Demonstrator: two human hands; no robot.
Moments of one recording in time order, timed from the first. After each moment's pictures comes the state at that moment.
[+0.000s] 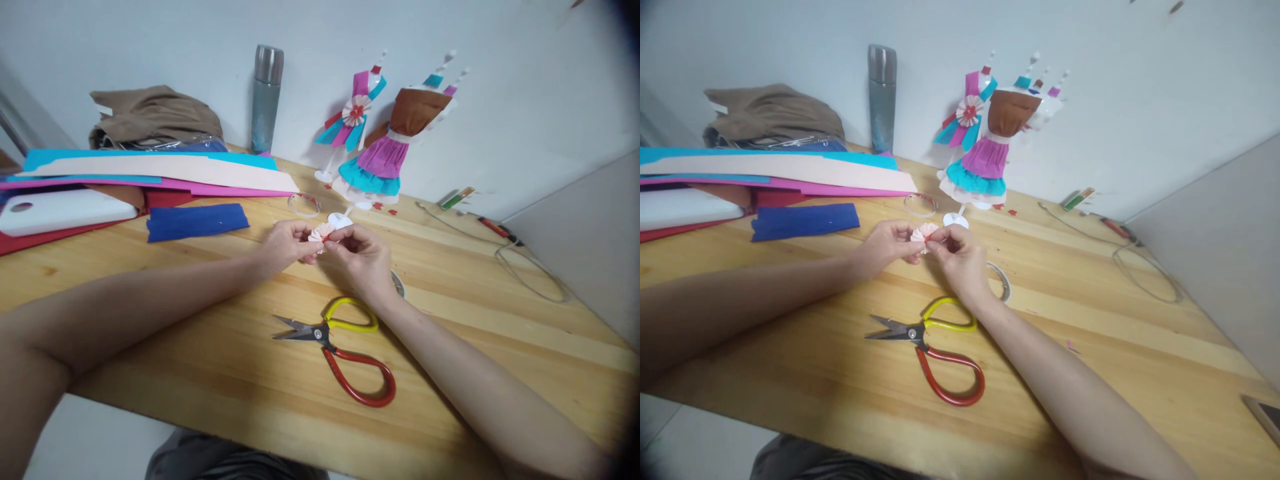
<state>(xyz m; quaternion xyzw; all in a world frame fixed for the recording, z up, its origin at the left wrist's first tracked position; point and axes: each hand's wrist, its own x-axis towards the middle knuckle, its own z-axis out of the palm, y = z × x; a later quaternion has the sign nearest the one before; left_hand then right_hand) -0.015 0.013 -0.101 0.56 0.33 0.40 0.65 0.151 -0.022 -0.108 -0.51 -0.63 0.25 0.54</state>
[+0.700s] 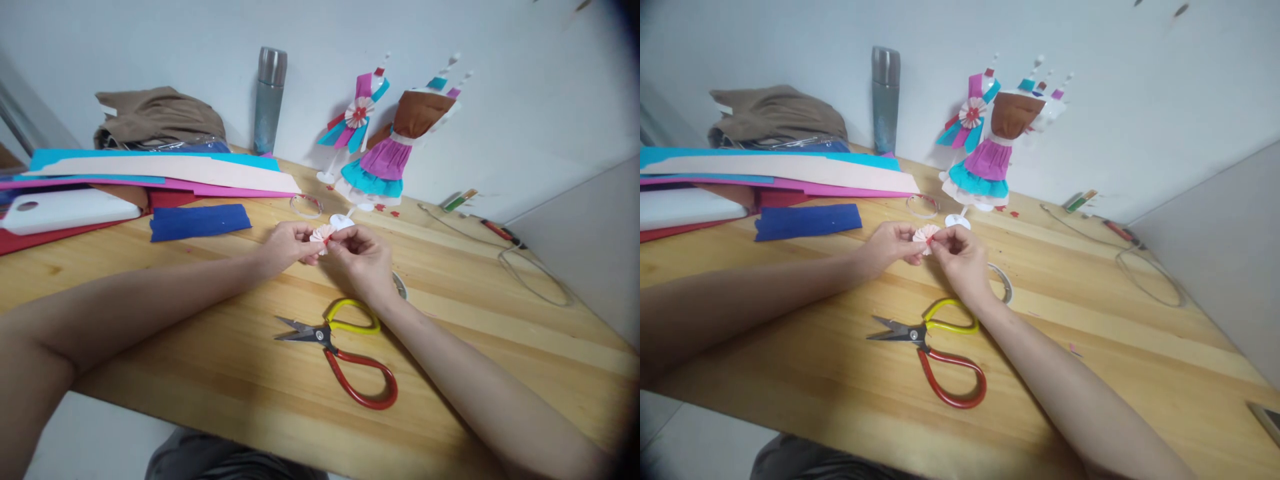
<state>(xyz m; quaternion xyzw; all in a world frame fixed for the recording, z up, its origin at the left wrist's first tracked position) -0.013 0.014 -0.100 0.53 0.35 0.39 0.67 0.146 -0.023 -0.103 -0.52 -0.60 0.27 0.54</state>
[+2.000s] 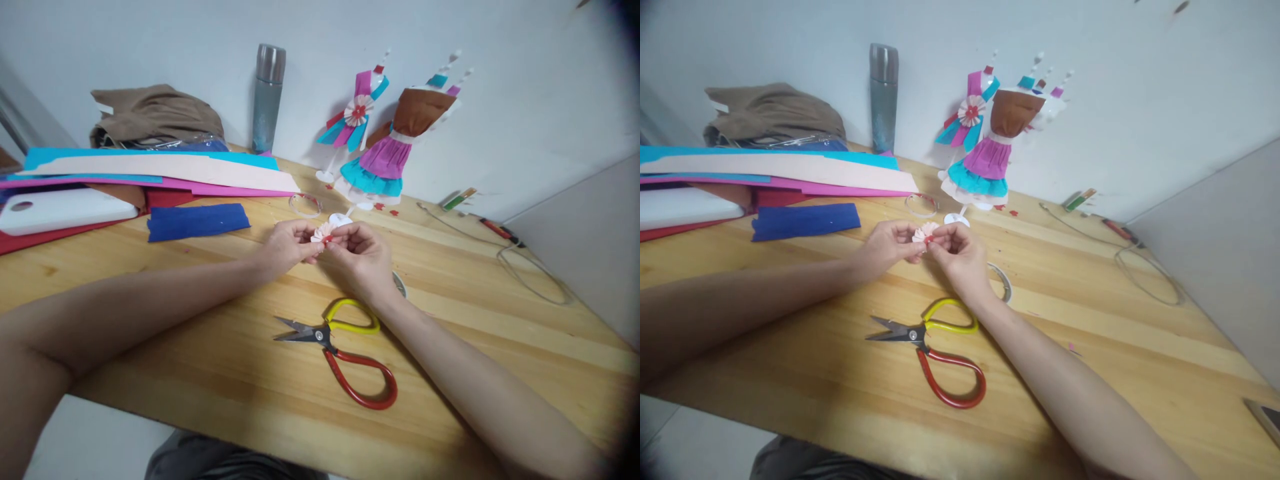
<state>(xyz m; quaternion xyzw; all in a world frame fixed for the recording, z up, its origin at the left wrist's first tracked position) -0.012 0.011 -0.101 0.55 0.32 0.42 0.64 0.145 -0.022 -0.104 -0.48 -0.58 0.34 0.56</state>
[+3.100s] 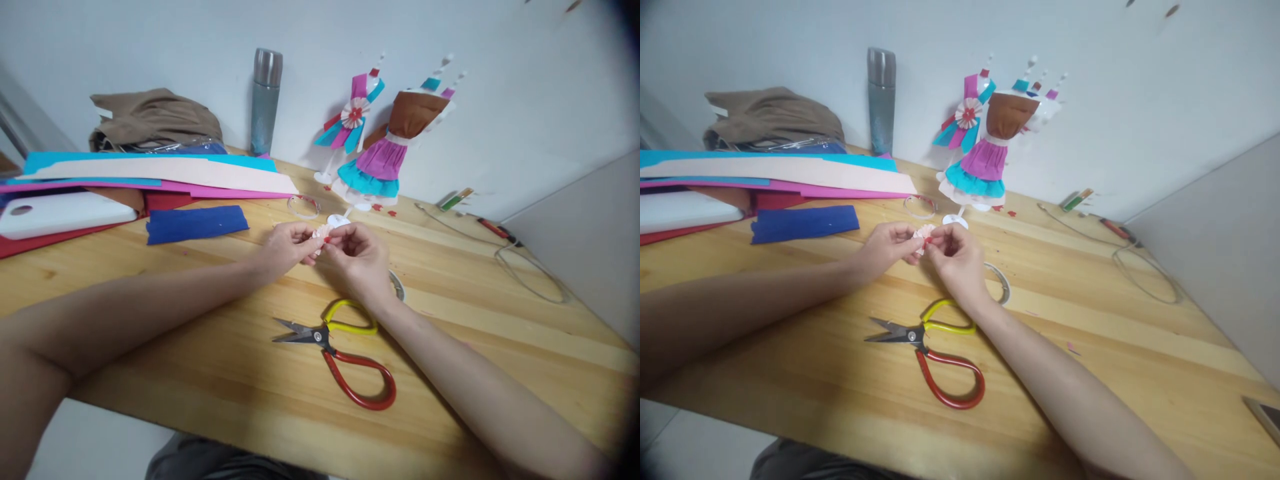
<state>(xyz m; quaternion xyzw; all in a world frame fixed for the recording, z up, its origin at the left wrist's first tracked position) -0.014 0.008 -0.095 0.57 0.33 0.41 0.63 0.140 -0.027 -0.098 -0.51 -0.60 0.27 0.56</state>
